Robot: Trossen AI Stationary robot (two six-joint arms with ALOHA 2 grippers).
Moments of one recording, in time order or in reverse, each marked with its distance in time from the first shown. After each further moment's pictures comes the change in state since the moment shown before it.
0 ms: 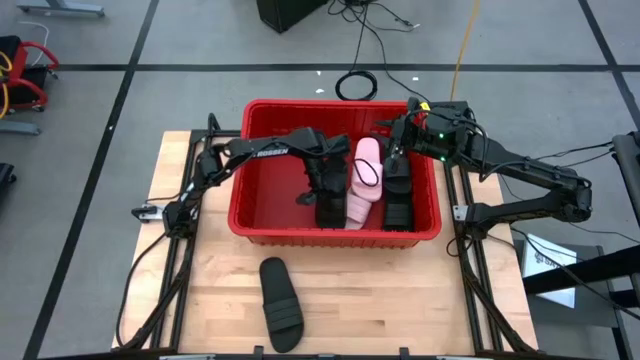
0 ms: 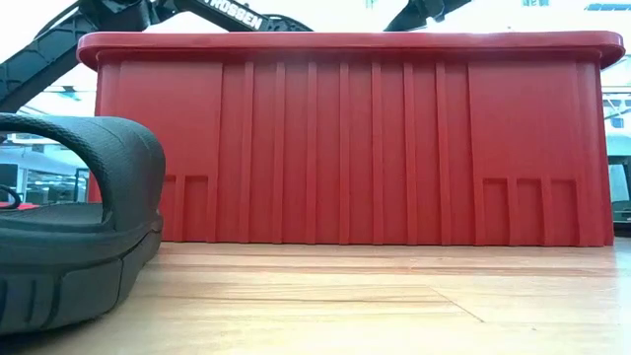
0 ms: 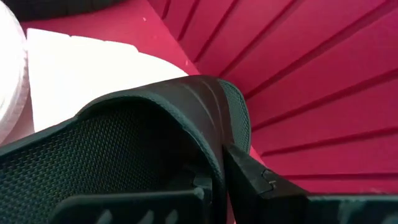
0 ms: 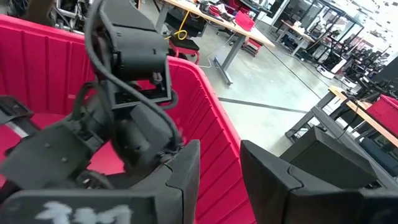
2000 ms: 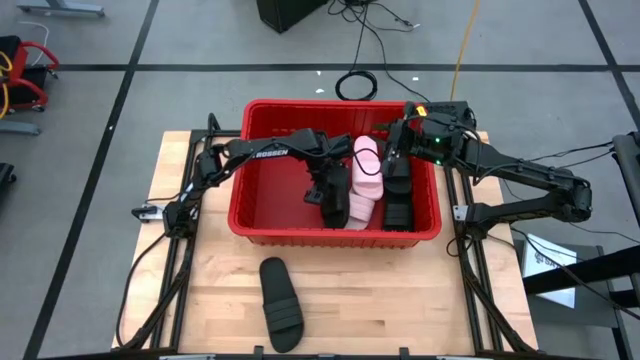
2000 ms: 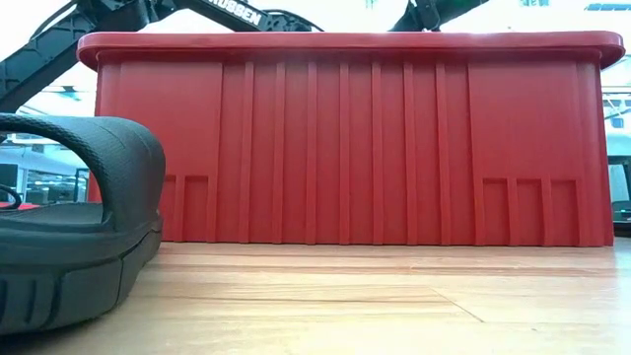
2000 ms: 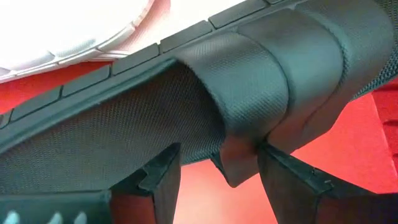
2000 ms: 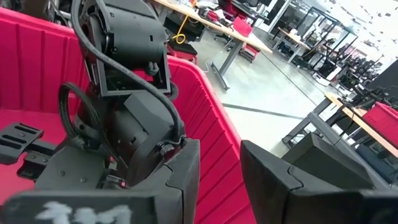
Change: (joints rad) left arm -0.010 -0.004 0.000 0.095 -0.507 -0.202; right arm 0.000 -0.001 -0.083 0.114 0.000 -0.027
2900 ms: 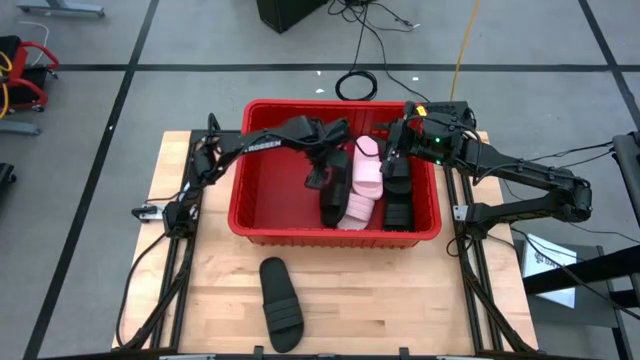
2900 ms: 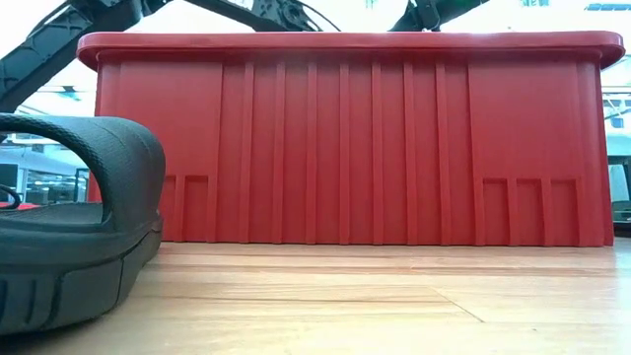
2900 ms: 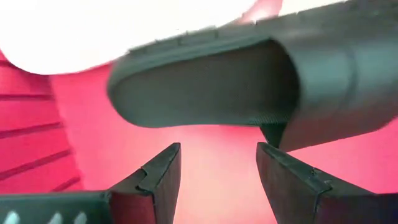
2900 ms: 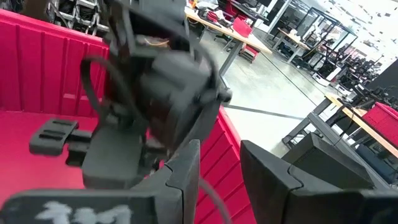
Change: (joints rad) left arm 0.025 -0.047 0.086 -0.023 -0.197 -0.006; right arm 0.000 0.000 0.000 0.001 0.000 0.002
